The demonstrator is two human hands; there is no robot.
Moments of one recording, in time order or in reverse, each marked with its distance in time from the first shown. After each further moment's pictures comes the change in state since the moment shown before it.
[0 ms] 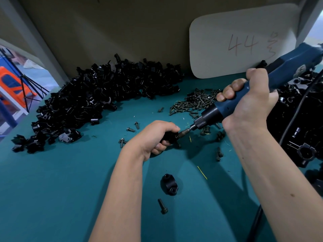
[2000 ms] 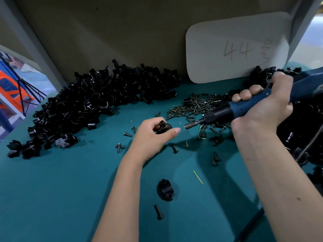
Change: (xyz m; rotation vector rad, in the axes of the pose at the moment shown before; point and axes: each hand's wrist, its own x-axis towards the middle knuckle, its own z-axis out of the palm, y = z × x) left_hand 0.010 -0.018 0.000 0.190 0.283 0.496; right_hand 0.013 -0.021 -0.015 0.152 0.094 0.190
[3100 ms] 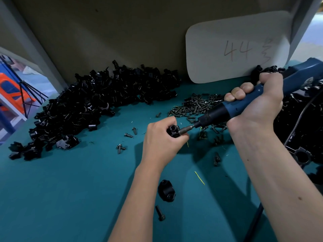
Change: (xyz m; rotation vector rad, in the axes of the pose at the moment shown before) left_hand -0.002 0.007 0.036 0.282 0.294 0.259; right_hand 0.006 0.005 0.000 -0.004 -0.002 0.033
